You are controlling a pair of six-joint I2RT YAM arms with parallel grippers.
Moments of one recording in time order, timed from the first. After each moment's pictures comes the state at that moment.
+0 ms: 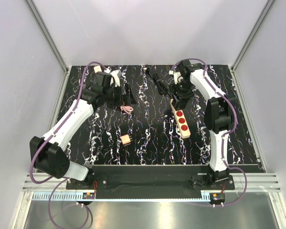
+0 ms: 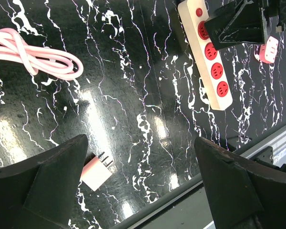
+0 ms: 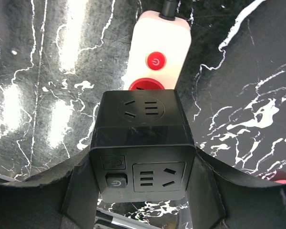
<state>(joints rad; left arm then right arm) -0.38 1.42 1.30 -0.63 0.30 -0.42 0.26 2.18 1.99 -1.18 -0.15 -0.15</state>
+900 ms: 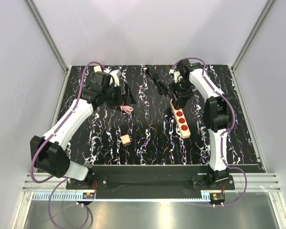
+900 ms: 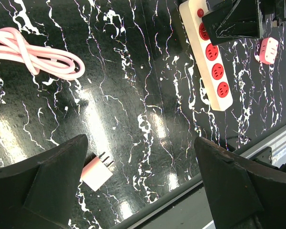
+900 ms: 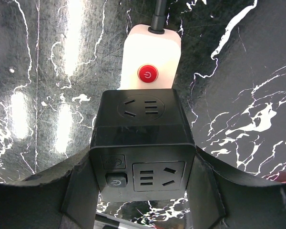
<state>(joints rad) -0.37 1.43 1.30 -0.63 0.31 -0.42 0.26 2.23 2.04 -1.17 -0.12 -0.10</state>
